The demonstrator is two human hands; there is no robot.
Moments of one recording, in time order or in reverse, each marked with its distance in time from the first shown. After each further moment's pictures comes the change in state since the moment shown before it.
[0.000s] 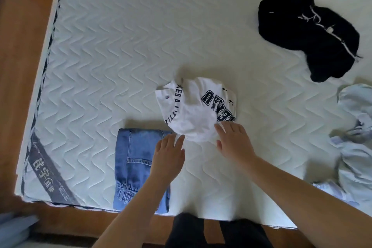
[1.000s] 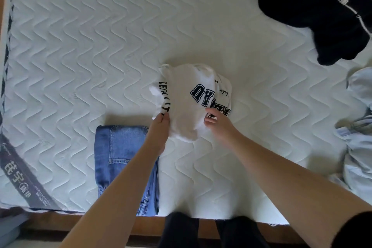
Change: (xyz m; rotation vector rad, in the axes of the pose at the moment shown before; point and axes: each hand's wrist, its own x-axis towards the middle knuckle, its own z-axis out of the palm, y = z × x) left_hand 0.097 -0.009 0.059 -1.321 -0.113 -0.738; right_hand 0.068 0.022 0.078 1.340 -0.282 0.587
